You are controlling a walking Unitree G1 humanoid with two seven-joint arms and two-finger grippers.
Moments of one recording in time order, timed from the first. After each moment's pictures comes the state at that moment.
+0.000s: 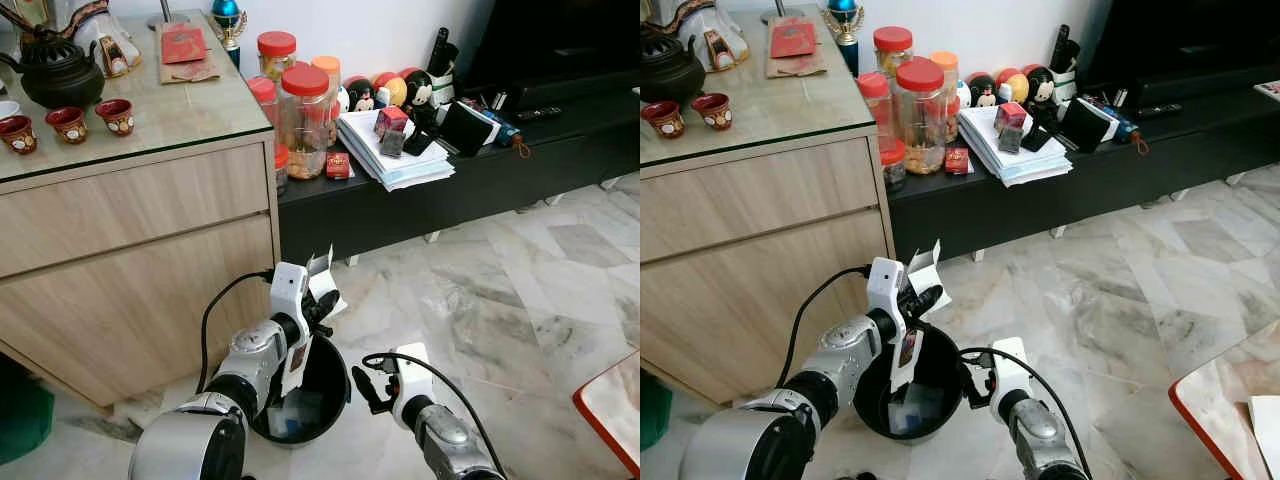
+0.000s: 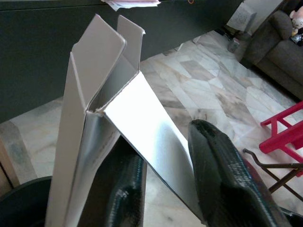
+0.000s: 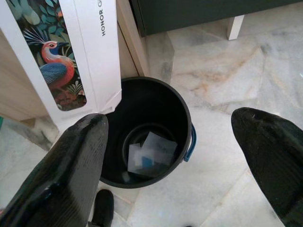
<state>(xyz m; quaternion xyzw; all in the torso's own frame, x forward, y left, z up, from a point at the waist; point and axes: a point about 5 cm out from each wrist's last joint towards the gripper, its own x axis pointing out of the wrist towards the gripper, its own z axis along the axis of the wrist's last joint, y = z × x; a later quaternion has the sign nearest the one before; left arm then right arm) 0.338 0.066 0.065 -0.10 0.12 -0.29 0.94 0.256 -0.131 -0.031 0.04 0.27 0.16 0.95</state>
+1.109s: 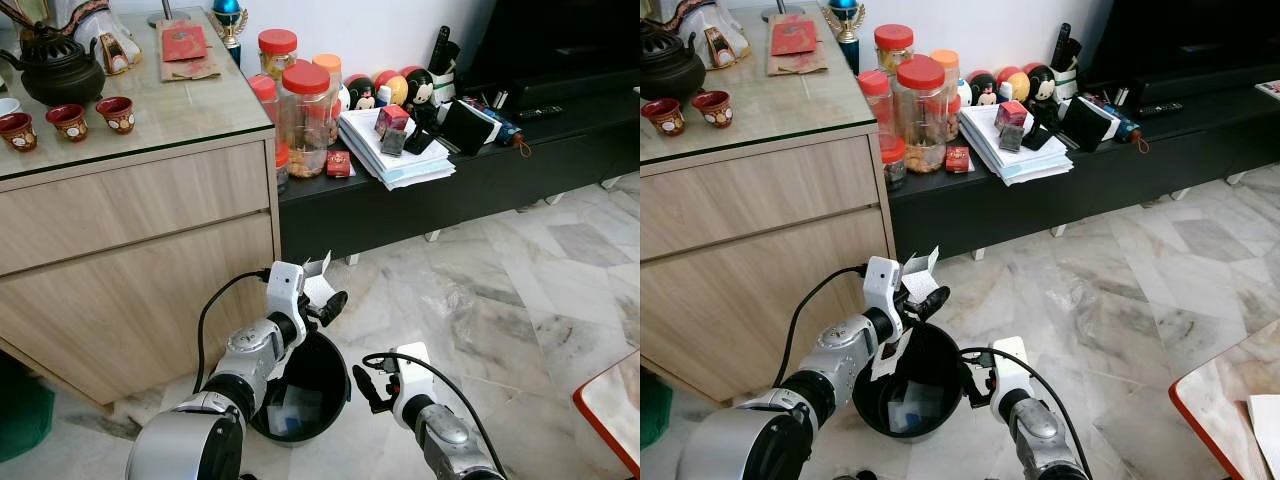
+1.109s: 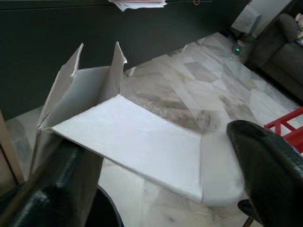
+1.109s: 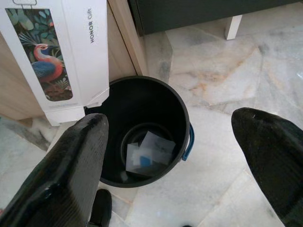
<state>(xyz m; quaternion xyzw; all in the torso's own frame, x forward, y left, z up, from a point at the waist) 0.339 0.071 0.065 -0.10 0.12 -0.28 0.95 0.256 -0.131 -0.032 0.03 0.27 0.16 0.95</state>
